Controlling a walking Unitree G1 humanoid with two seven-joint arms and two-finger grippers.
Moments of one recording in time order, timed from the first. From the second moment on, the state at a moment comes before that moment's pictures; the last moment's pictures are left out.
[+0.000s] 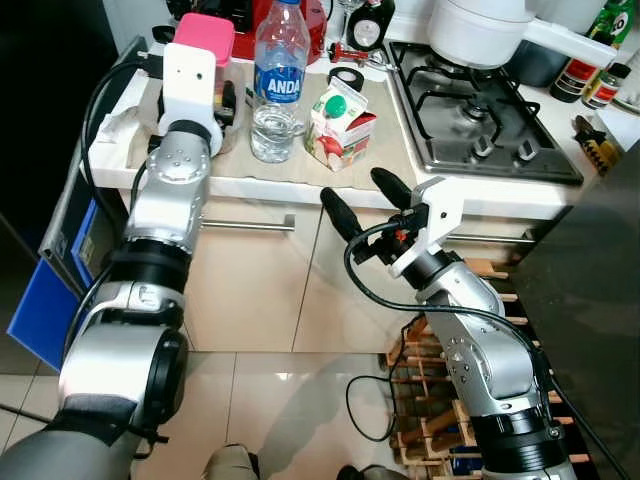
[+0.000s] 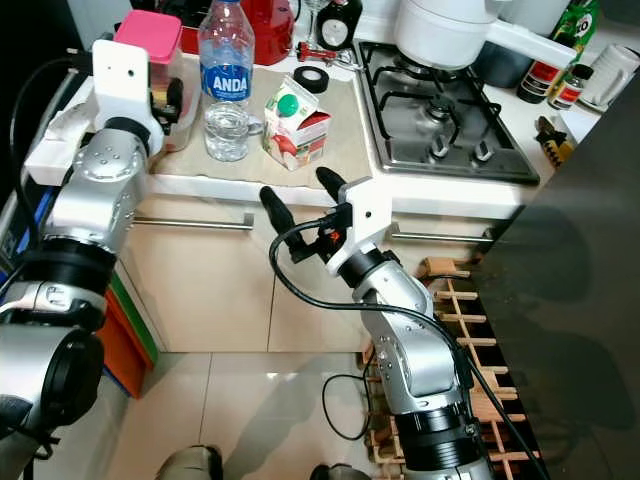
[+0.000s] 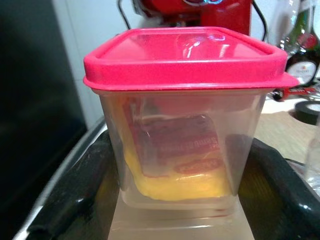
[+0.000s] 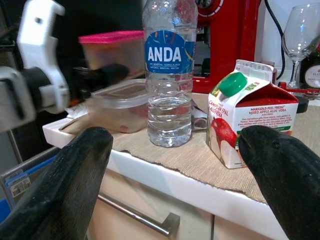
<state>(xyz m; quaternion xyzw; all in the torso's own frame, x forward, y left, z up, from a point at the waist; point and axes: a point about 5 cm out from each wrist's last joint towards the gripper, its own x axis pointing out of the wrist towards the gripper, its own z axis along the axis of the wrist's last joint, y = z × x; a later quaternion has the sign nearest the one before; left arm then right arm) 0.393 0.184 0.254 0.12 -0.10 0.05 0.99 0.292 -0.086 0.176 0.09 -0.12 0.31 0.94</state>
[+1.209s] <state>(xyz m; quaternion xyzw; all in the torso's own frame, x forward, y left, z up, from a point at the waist) 0.373 0.175 0.259 0.13 -0.15 0.03 0.98 0.301 -0.122 0.155 0.08 -0.12 0.17 0.97</state>
